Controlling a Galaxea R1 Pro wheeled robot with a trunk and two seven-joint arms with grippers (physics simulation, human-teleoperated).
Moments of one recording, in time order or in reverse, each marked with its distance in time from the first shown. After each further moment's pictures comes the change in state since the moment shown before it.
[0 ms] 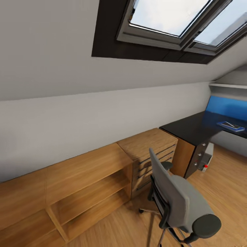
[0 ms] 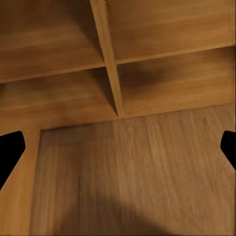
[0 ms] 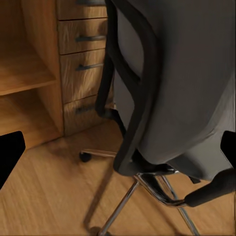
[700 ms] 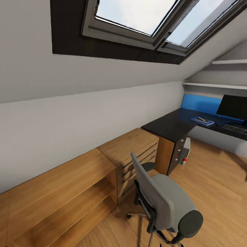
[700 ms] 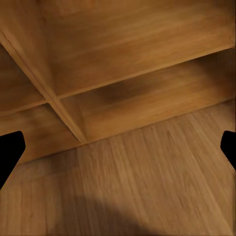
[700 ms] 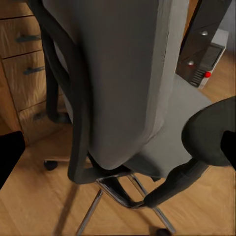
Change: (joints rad) left arm 0.000 0.001 0.000 0.000 0.000 0.001 -0.001; right arm 0.000 0.000 0.000 0.000 0.000 0.000 0.000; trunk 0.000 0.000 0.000
